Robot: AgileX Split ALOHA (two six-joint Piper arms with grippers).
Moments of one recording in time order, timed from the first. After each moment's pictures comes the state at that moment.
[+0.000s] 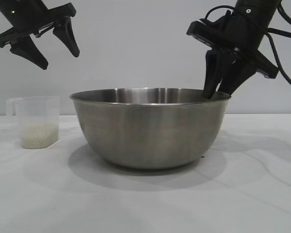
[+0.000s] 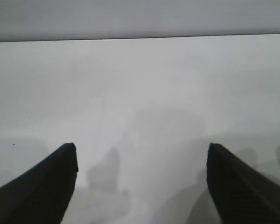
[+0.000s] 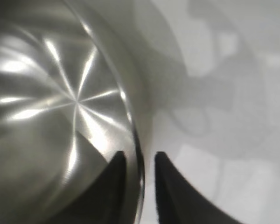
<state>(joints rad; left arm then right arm) -0.11 1.94 -1.44 -0.72 0.47 0.50 0.24 2.09 -1.60 0.50 1.19 -0.30</state>
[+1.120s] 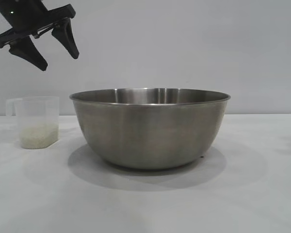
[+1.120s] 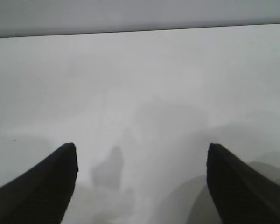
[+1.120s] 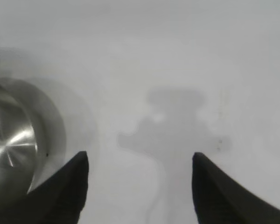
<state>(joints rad) -0.11 1.94 -1.44 -0.69 0.49 0.50 0.00 1.48 -1.56 0.20 1.24 -0.12</state>
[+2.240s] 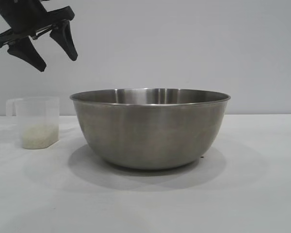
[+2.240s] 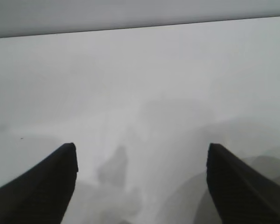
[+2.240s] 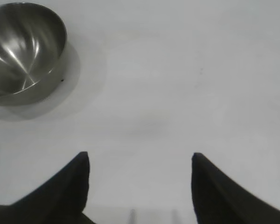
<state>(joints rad) -0.11 1.94 -1.44 -0.64 0.49 0.50 0.00 0.18 -0.67 0.13 1.28 -0.10</state>
